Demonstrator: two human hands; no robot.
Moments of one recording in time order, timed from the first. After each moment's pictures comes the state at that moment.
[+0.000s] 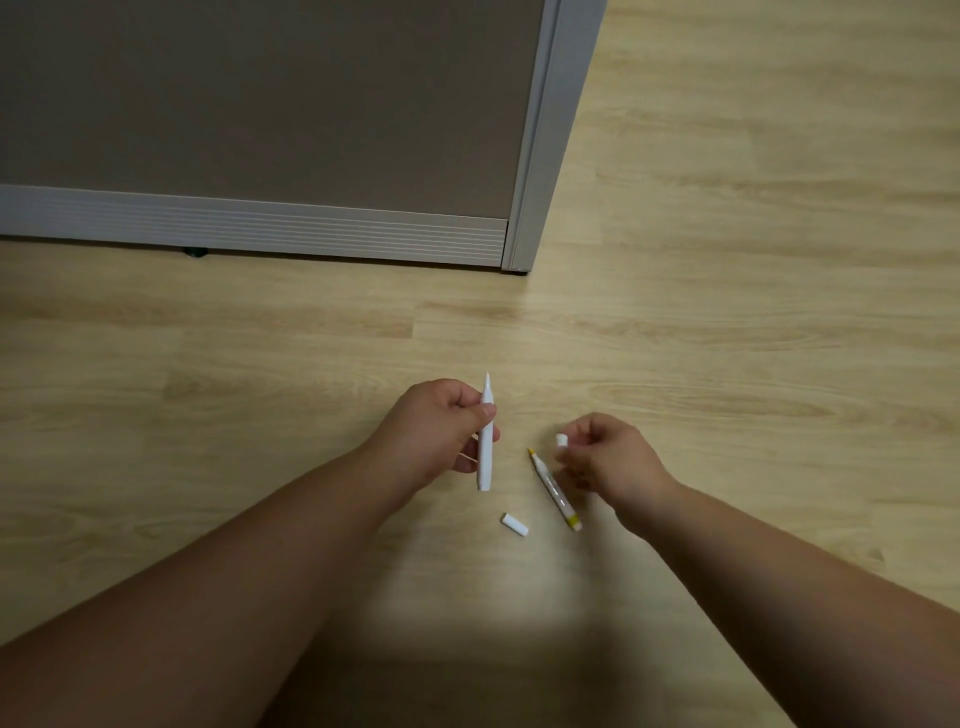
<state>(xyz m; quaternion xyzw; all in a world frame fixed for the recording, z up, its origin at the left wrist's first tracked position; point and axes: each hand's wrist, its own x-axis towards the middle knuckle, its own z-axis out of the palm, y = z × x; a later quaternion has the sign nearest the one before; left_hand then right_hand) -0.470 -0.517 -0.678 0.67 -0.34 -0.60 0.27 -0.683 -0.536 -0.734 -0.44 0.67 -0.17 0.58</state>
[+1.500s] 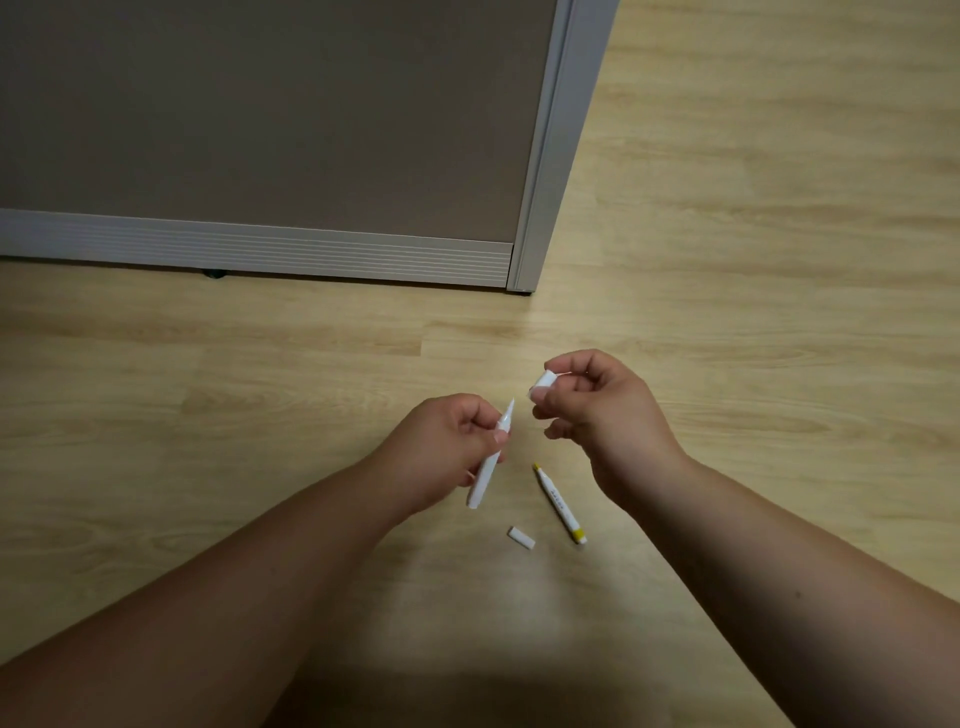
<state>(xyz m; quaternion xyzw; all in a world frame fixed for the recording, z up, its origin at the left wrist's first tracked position) -0.463 -0.508 -0.660 0.65 -0.44 -0.57 0.24 -0.637 -0.553 -0.646 -0.41 0.58 -0.34 0.62</state>
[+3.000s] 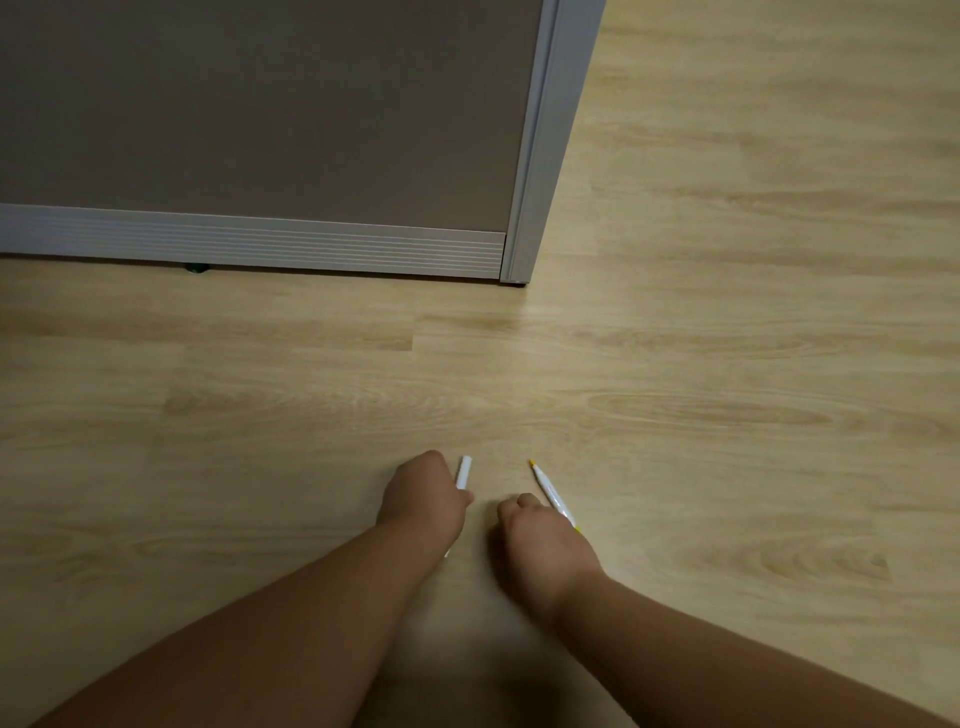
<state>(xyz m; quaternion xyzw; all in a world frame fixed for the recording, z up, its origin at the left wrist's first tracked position) -0.478 -0.487 -0.757 0.82 -0.47 -0.34 0.00 -0.629 -0.469 -0.759 -0.79 0.53 0.12 0.28</state>
